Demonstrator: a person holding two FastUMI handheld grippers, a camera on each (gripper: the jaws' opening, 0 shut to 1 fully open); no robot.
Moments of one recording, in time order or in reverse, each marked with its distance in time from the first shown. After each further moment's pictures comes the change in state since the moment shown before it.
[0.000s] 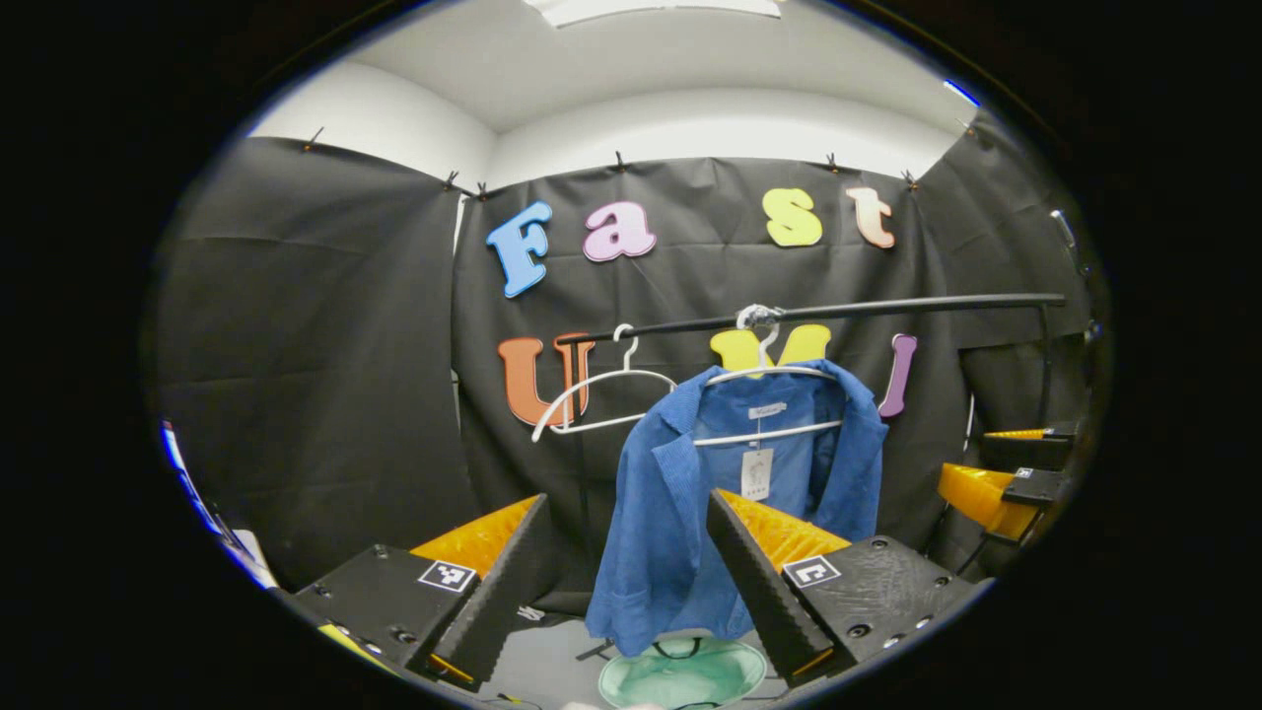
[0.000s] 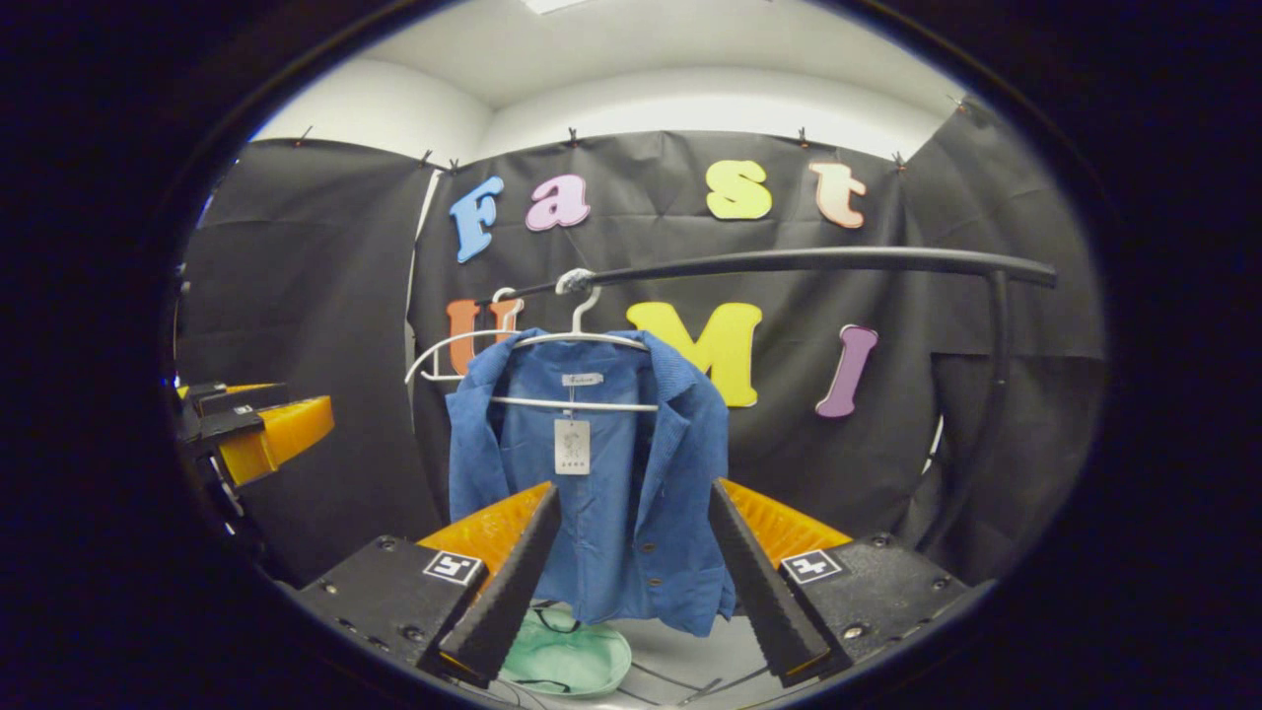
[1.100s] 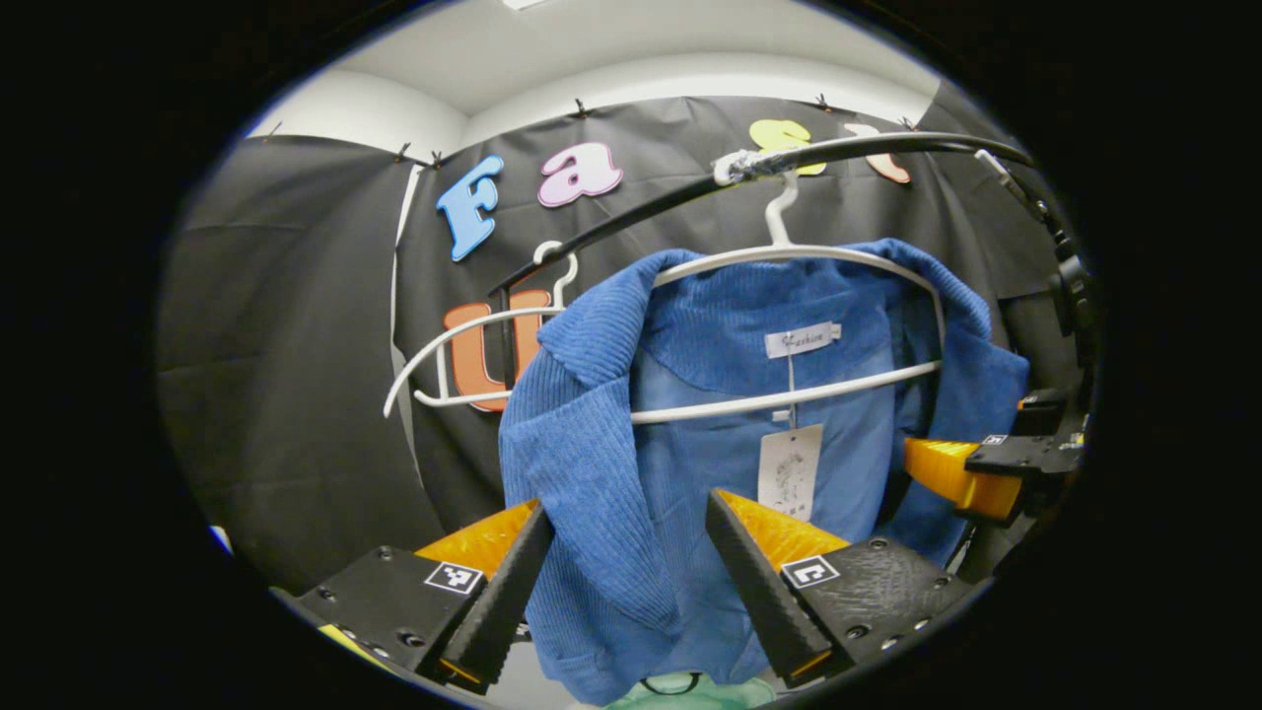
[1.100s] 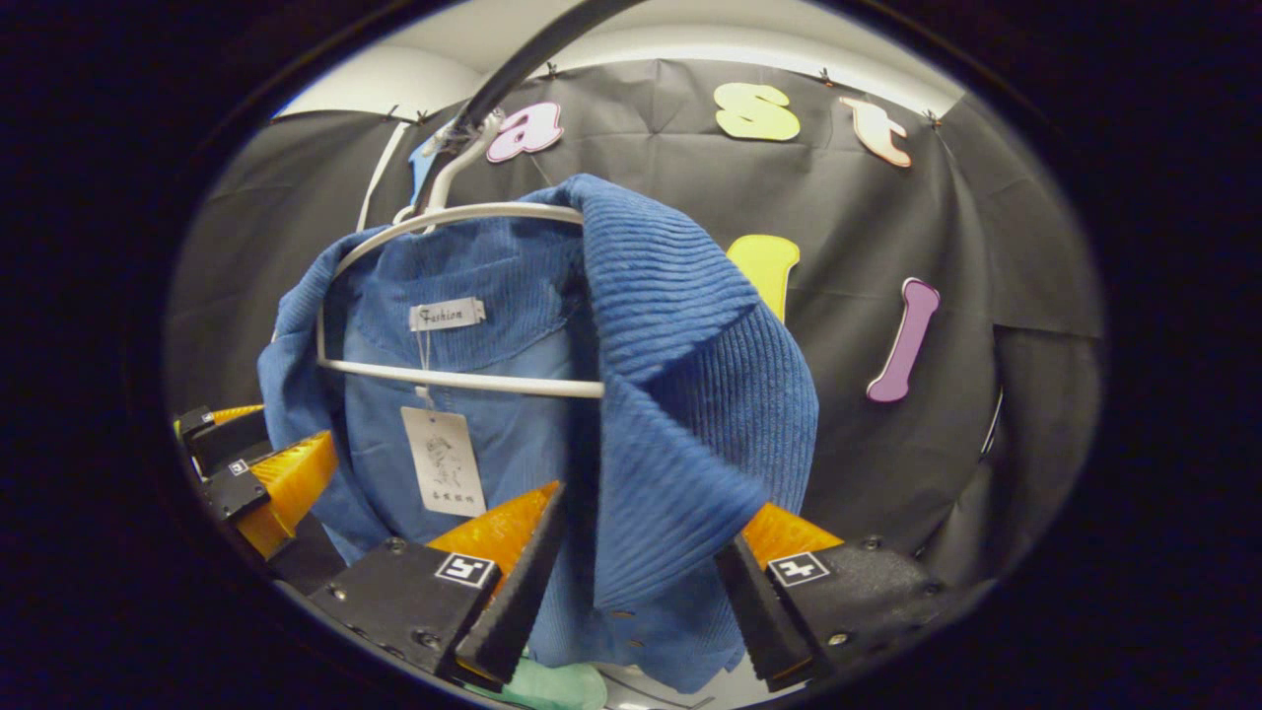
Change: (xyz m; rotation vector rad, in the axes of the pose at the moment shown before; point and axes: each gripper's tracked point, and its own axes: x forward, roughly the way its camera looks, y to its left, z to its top) left arm 0.199 -0.060 -0.078 0.020 0.048 0.028; right arm 0.242 -0.051 -0.038 -0.008 0.081 -0.034
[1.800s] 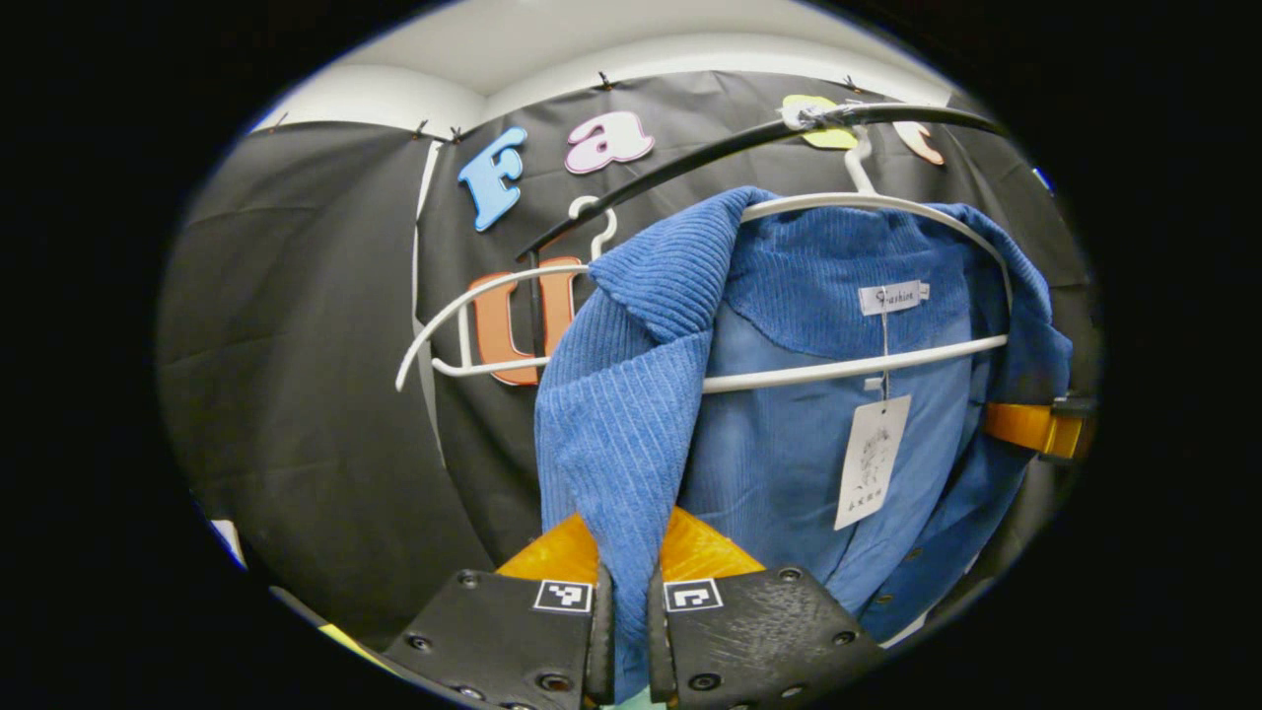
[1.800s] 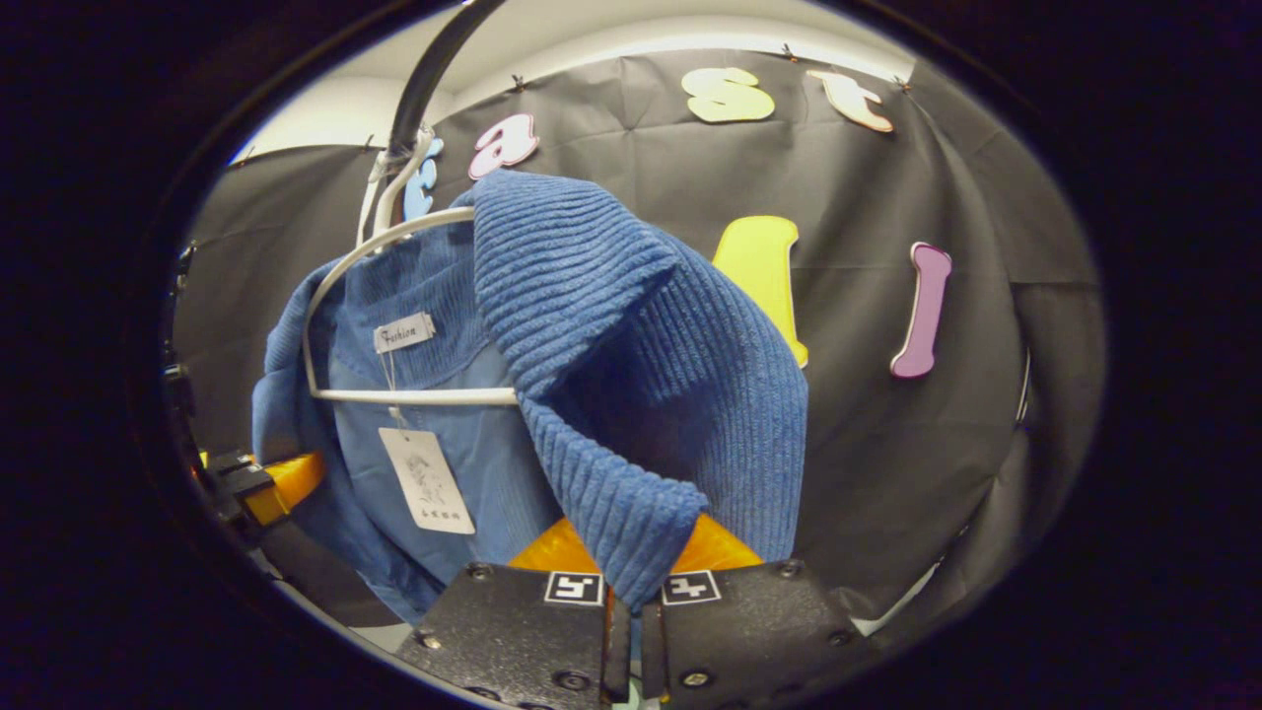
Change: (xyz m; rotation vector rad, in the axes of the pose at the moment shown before) left arm 0.024 0.030 -0.020 -0.006 0.069 0.040; right arm 0.012 -0.006 0.000 0.109 -0.005 0.133
